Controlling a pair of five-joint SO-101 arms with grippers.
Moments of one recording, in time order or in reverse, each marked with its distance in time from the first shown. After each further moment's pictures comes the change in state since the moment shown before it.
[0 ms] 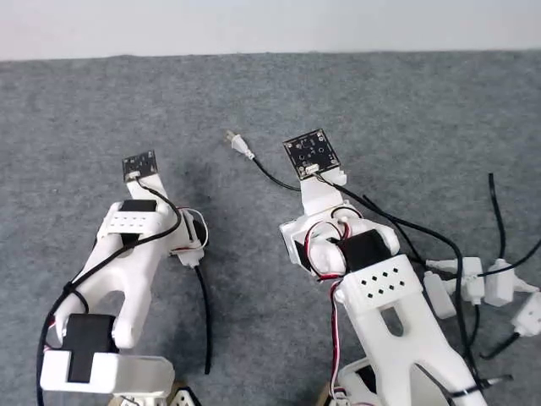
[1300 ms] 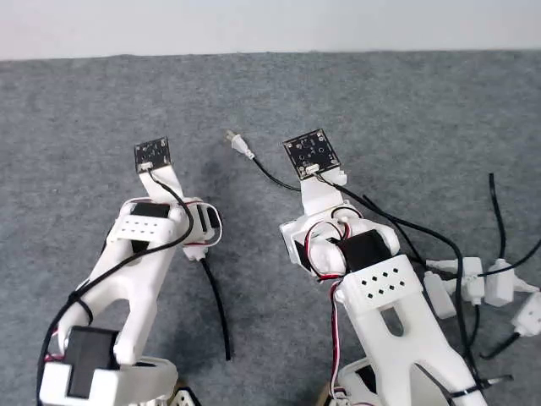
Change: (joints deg) left arm 4.7 -2.9 0.8 -7.2 1.8; right arm 0.0 0.0 0.0 0.0 0.0
